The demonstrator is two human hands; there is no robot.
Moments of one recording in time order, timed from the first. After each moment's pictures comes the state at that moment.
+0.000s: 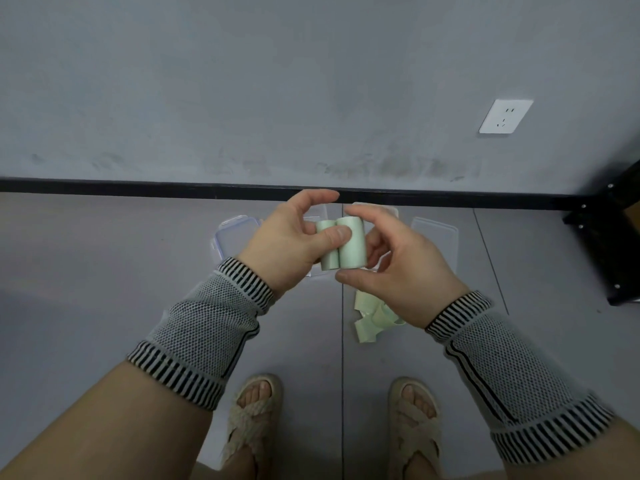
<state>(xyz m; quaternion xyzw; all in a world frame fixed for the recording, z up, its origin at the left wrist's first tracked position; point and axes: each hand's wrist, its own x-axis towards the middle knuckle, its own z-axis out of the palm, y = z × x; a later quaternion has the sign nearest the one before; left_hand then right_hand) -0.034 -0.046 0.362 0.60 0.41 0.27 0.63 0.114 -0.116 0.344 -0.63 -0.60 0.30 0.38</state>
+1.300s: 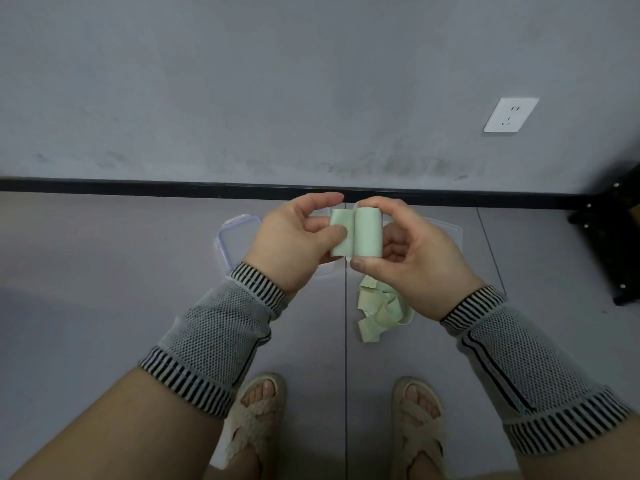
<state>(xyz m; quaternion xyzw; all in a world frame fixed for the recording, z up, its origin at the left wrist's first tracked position) -0.030 -0.049 0.359 0.53 0.42 0.33 0.66 0.120 -0.114 0.345 -0.59 -0.56 0.37 0.44</state>
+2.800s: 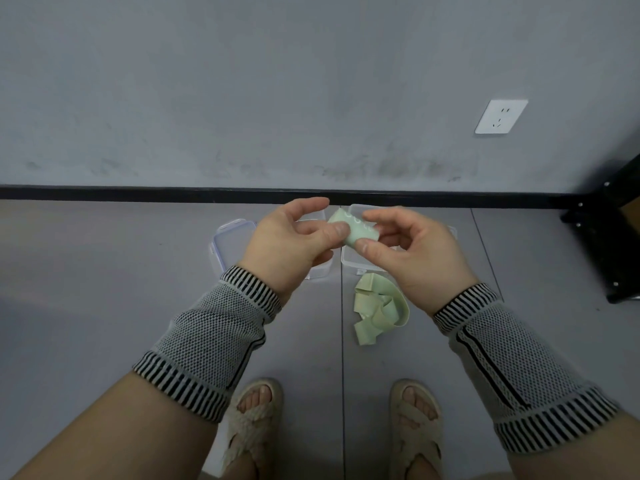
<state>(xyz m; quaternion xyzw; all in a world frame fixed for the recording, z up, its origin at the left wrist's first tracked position) -0.026 -0.048 0.359 0.52 0.45 0.32 0.65 0.125 -0.111 0.341 -0.64 -0.47 0.36 0.49</state>
